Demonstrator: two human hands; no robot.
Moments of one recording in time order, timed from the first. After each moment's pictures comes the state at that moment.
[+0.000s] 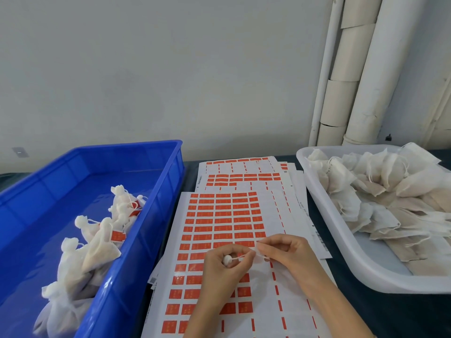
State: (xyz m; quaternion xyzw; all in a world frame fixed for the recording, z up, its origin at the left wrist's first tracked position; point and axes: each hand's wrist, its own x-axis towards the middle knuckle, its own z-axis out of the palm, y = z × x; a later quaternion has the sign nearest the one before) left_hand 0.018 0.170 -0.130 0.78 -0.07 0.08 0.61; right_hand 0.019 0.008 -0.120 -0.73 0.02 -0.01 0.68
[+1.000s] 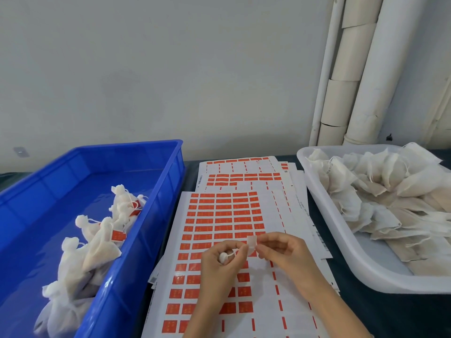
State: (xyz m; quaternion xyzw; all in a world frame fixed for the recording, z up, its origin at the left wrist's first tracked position) left_hand 0.019 0.168 -0.128 0.76 -0.02 0.11 0.64; right_hand 0.022 0.013 -0.131 -0.75 -0.01 -0.05 0.66
